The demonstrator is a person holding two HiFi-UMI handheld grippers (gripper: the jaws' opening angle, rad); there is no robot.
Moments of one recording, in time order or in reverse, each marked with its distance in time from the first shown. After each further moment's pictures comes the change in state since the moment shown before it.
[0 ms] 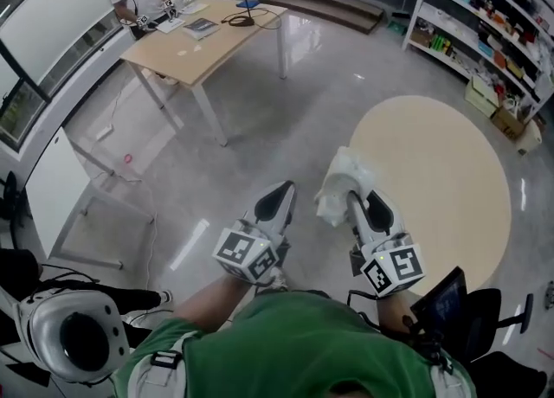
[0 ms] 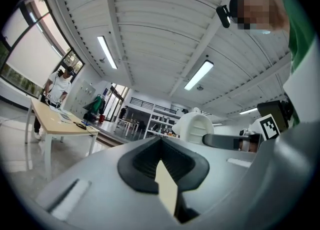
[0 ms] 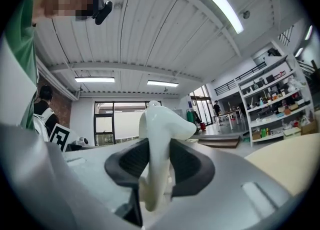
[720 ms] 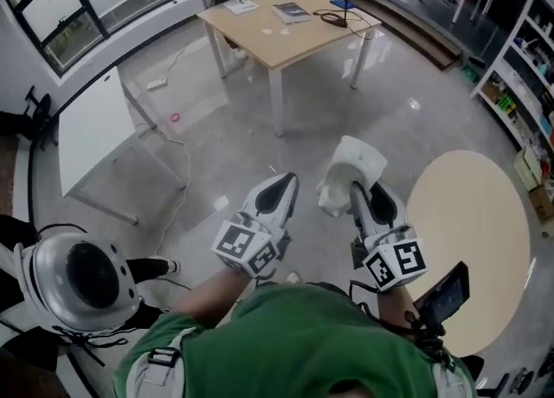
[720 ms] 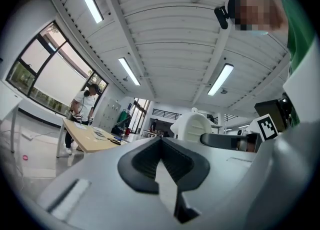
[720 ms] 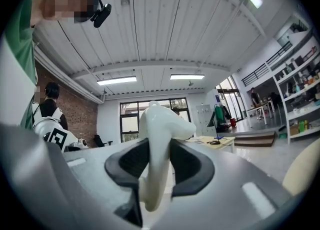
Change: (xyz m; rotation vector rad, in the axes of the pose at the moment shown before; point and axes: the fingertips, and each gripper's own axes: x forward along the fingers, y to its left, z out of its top) left arm -0.094 0.168 0.058 0.050 -0.119 0.285; right arm 0.167 0.133 -0.024 0.003 0.022 0.313
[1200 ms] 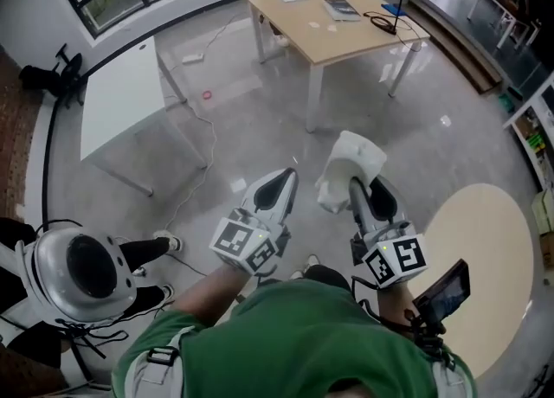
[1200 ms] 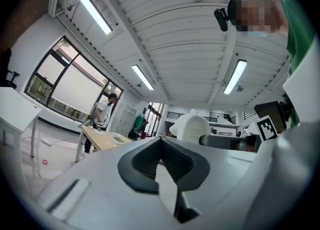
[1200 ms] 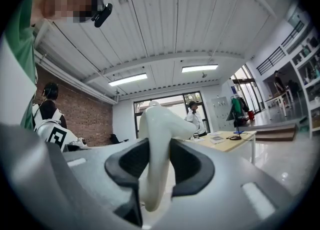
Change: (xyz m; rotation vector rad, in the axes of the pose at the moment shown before) left arm -0.025 0.068 0.020 0.029 -0.040 0.197; right arm 0.080 0.035 -0.017 0.031 0.041 0.198
